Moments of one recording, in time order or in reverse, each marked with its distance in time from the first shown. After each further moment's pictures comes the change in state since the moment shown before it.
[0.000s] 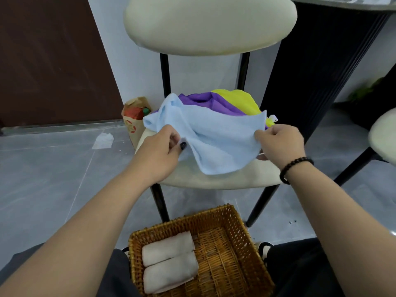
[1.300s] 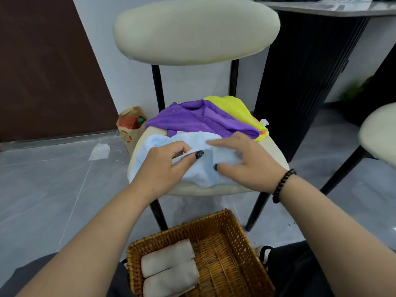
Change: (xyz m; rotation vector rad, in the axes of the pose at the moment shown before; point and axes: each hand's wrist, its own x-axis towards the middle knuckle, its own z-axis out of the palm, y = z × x) left_hand -0.006 0.014 0.017 -0.224 0.028 0.230; right_hand -0.030 -0.010 -0.001 -0.246 -0.439 -0.594
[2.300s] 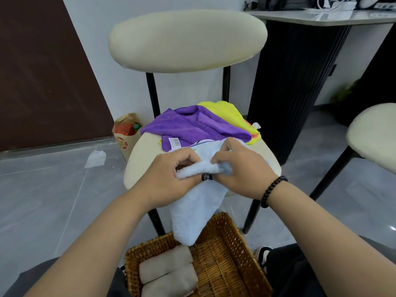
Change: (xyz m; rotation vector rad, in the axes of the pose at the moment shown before) left_hand -0.008 0.030 -0.004 -0.154 -0.209 0.051; right_hand -0.011 0.002 0.004 -0.236 0.050 -0.086
